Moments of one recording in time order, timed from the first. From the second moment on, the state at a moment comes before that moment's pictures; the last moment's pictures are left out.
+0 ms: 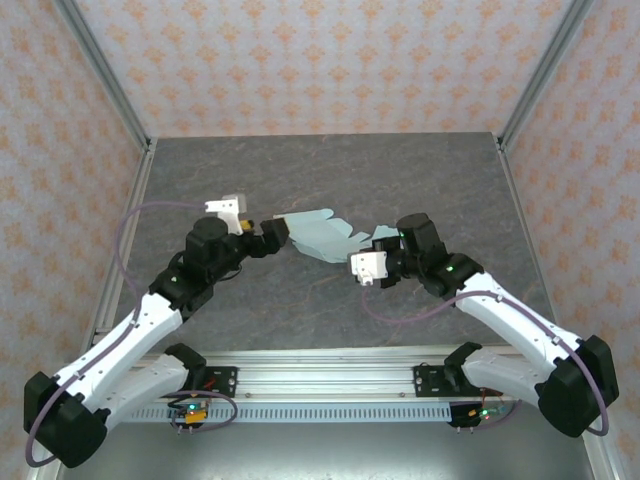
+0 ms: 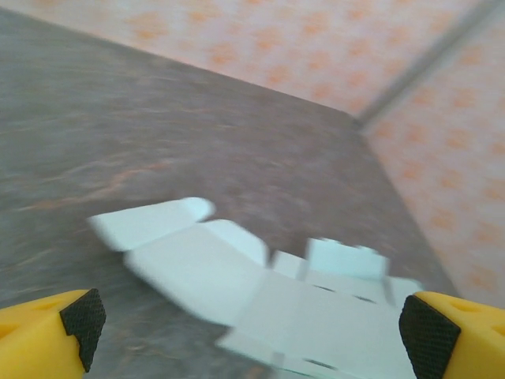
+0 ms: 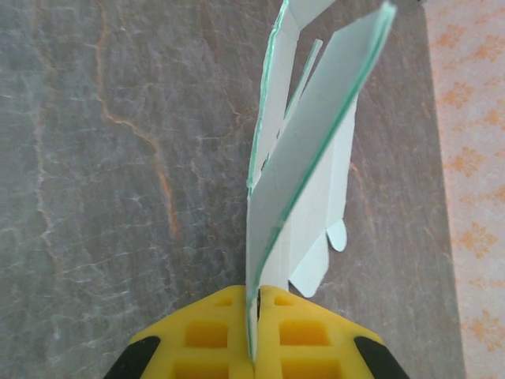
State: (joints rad) left arm -0.49 0.89 0.70 -0.14 0.06 -0.57; right arm 0.59 1.05 0.75 -0.41 -0.36 -1.17
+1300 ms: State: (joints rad) left arm -0.70 1.14 0.87 -0.39 0.43 0.76; right arm 0.59 1.12 1.06 -0.94 -0.42 -1.33
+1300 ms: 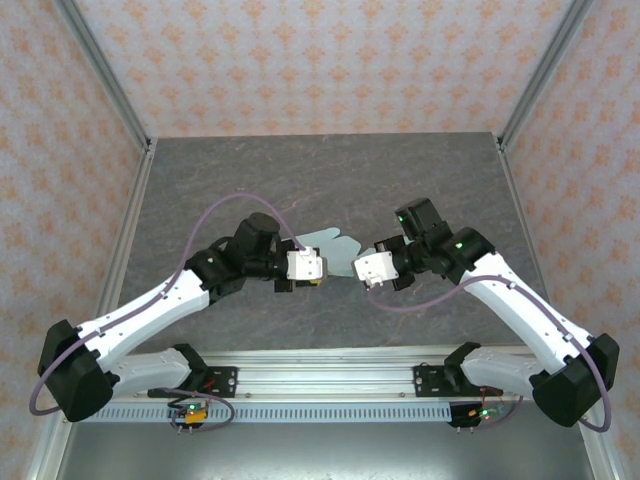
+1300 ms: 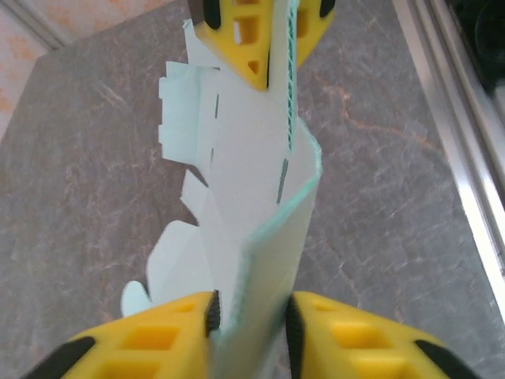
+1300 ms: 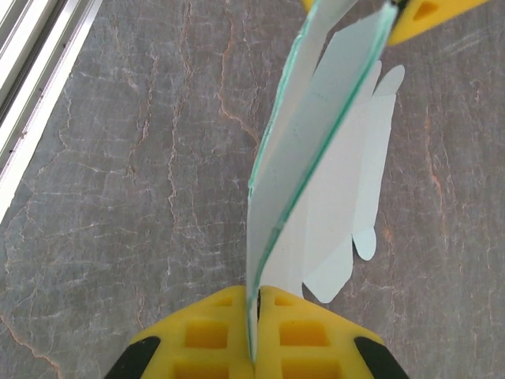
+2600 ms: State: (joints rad) left arm -0.75 1.15 0.84 -0.23 0.12 0.31; right arm 0.47 1.28 1.22 -0.66 0.03 1.31
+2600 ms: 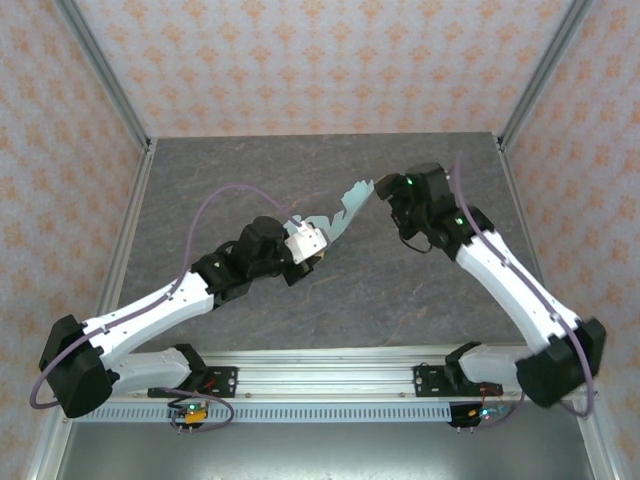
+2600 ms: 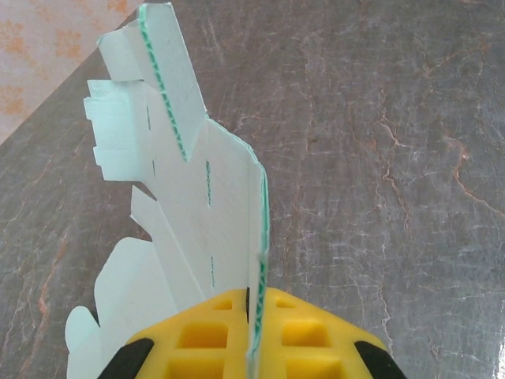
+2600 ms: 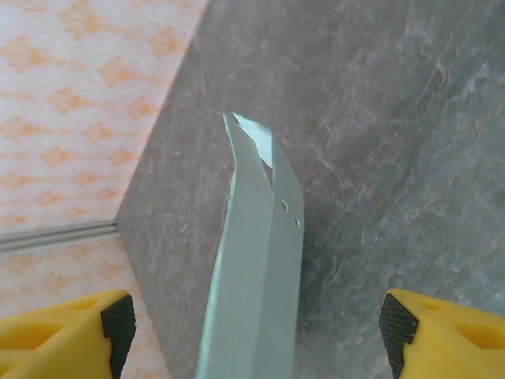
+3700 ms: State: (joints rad) left arm -0.64 0.99 0.65 -0.09 0.34 0.24; right arm 0.46 1.57 1.45 -0.86 -0.16 0.74
